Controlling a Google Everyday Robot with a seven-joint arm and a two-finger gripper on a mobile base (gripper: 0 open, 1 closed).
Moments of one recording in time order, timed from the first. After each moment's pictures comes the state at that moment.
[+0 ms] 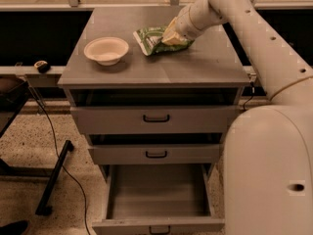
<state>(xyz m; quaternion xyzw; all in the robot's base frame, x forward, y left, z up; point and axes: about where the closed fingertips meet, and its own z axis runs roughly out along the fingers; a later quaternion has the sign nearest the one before) 0.823 -0.046 0.880 -0.67 0.62 0.01 0.42</state>
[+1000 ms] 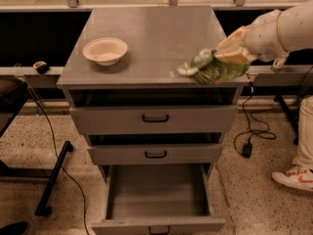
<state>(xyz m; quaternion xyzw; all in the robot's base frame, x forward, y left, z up) 0.623 -0.175 0.948 -0.60 0.65 0.04 0.46</state>
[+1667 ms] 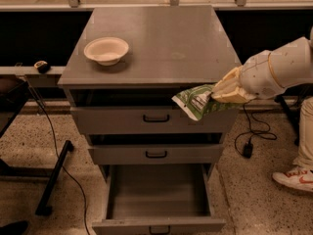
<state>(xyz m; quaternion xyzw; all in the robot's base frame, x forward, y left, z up) 0.549 -0.168 0.870 -0.64 0.67 0.07 0.36</state>
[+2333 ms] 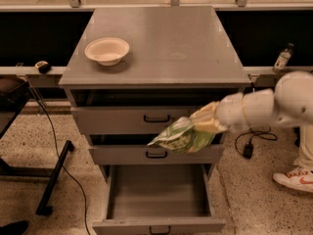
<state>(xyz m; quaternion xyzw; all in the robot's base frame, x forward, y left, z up) 0.548 -0.123 0.770 -0.58 0.67 0.22 0.41</state>
